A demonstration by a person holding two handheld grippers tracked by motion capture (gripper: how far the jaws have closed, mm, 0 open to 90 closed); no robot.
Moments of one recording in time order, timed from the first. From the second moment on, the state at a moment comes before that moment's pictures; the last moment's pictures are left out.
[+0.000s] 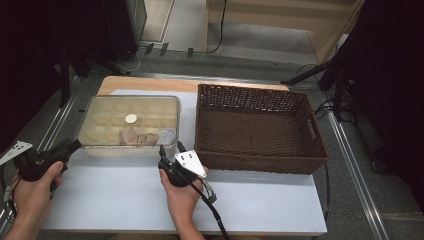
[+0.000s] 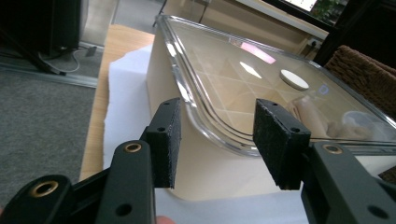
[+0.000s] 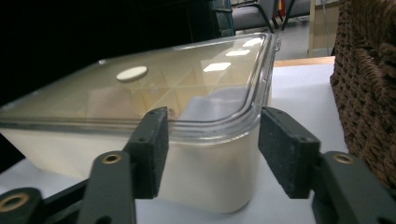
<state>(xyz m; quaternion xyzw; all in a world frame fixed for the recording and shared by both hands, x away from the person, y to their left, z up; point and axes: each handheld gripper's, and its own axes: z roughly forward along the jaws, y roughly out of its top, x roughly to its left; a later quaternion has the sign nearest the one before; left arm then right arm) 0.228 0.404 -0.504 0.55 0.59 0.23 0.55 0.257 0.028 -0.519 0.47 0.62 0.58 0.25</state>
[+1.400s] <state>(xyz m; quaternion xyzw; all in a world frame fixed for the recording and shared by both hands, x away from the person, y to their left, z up) 0.233 0.408 -0.506 0.56 0.59 0.29 0.50 0.261 0.030 -0.520 0.47 0.62 0.51 0.36</state>
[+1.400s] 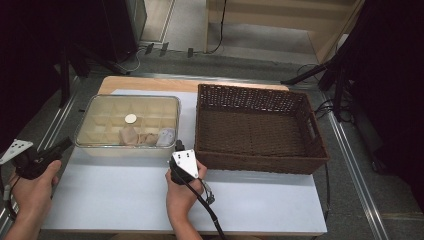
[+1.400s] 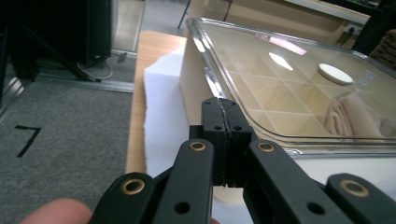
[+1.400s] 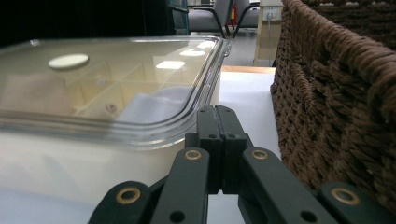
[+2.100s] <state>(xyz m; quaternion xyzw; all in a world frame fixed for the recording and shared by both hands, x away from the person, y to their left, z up) 0.212 0.401 -0.515 0.56 0.59 0.28 0.51 0.249 0.008 -0.526 0.46 0.65 0.53 0.29</state>
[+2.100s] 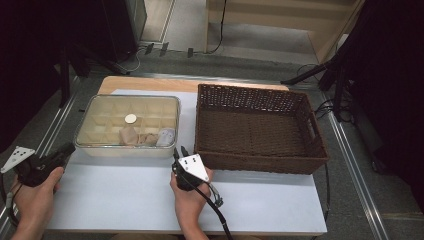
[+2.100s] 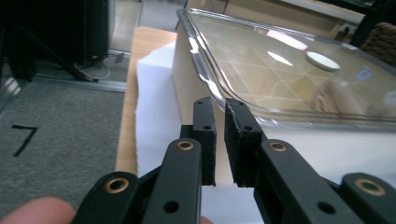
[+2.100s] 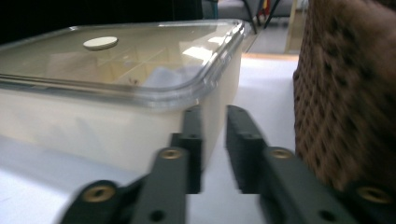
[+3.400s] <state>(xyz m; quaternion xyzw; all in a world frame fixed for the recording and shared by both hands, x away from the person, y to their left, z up) 0.171 0.351 -0.548 0.59 0.55 0.27 0.52 0.193 -0.102 -0.535 0.40 0.70 0.55 0.24</state>
